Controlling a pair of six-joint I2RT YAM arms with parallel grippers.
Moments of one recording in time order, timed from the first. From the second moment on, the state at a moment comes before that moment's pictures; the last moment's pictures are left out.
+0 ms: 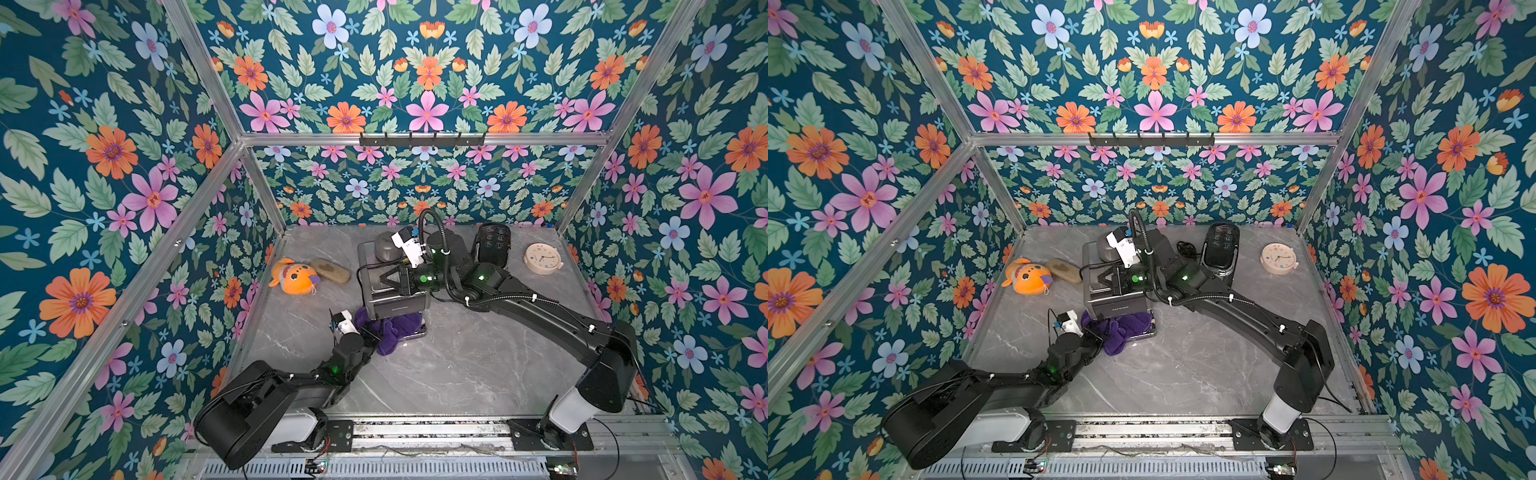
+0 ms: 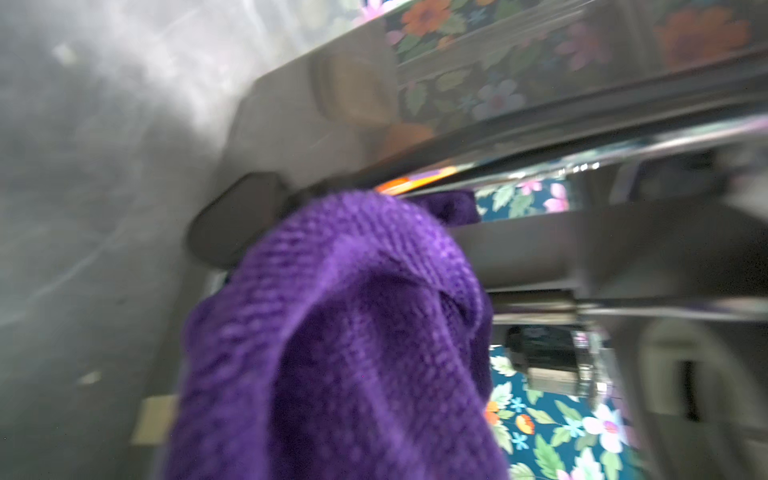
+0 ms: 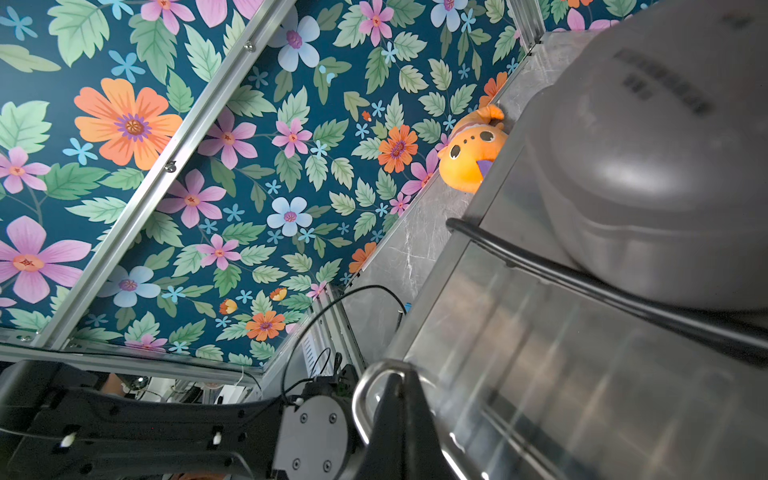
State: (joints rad) left arm -0.70 1.33 0.07 0.94 -0.24 -1.36; right arm 0.83 1.66 1.53 -0.33 -0.43 0.54
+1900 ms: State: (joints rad) left arm -1.00 1.75 0.06 1.54 -0.56 -1.65; right arm 0.84 1.66 1.57 -0.41 -0.44 0.54
